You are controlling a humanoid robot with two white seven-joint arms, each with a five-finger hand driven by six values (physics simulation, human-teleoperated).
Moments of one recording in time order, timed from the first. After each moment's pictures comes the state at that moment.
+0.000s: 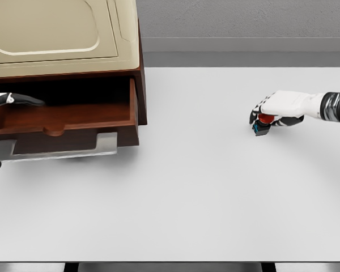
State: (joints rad) left arm -0.99 1.53 -1.17 -1.77 0.78 -0.58 -0.61; right arm -0.75 -0.76 0.69 -1.22 0.51 -0.61 0.61
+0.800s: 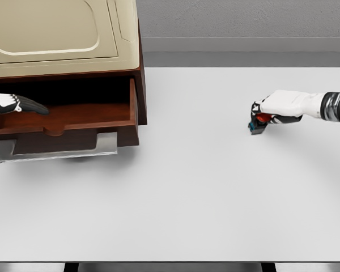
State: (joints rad) left arm -0.99 1.53 -1.10 -1.77 0.55 -0.61 -0.61; right arm -0.75 -0.76 0.68 -1.21 0.47 -0.61 0.61
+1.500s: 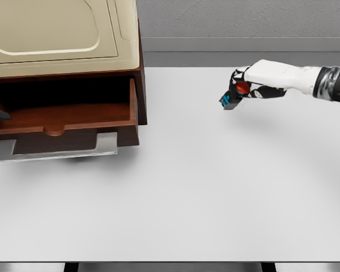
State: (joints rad) left arm -0.99 1.67 -1.12 -1.76 0.53 -0.61 -0.61; right arm -0.81 -0.67 0.60 -1.23 0.23 -0.61 0.61
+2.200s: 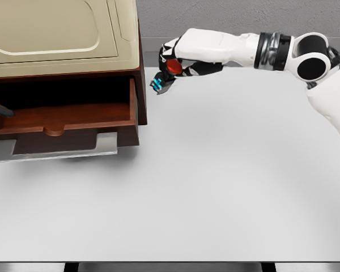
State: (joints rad) left arm -1.00 1.66 -1.11 -1.76 0.52 -0.61 -0.61; right arm -1.02 -0.45 0.73 -1.30 0.18 -0.61 0.61
